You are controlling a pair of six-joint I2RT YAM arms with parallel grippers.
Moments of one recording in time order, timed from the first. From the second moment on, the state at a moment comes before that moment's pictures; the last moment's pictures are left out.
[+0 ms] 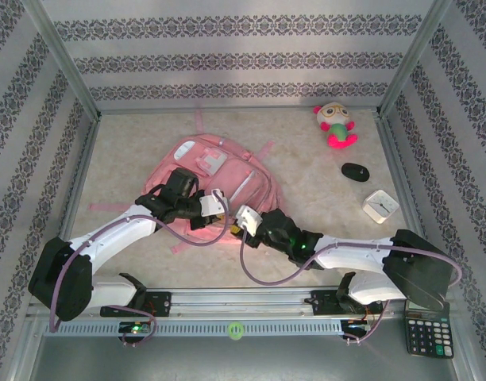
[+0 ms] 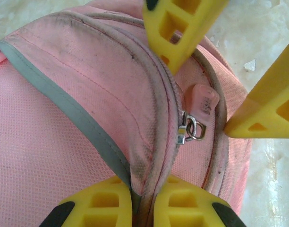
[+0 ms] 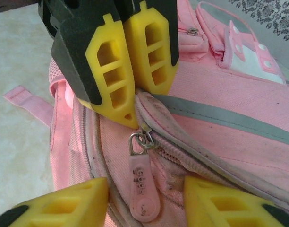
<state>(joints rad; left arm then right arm) -0.52 1.28 0.78 -0.36 0.46 0.77 1.00 1.31 0.46 0.44 0.09 -0.19</state>
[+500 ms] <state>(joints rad) -0.50 1.27 0.78 -0.32 0.46 0.73 1.01 1.28 0.48 0.42 0.15 -0.01</state>
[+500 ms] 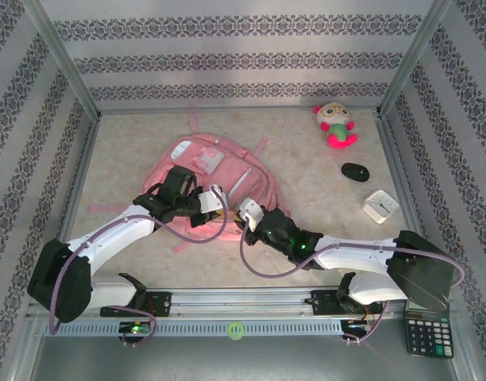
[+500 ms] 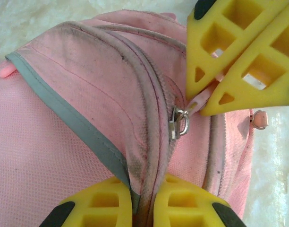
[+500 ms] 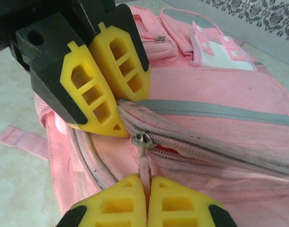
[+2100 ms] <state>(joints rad) -0.73 1.35 0.85 -0.29 0.17 0.50 0.67 1.15 0.49 0.11 -0.25 0.24</state>
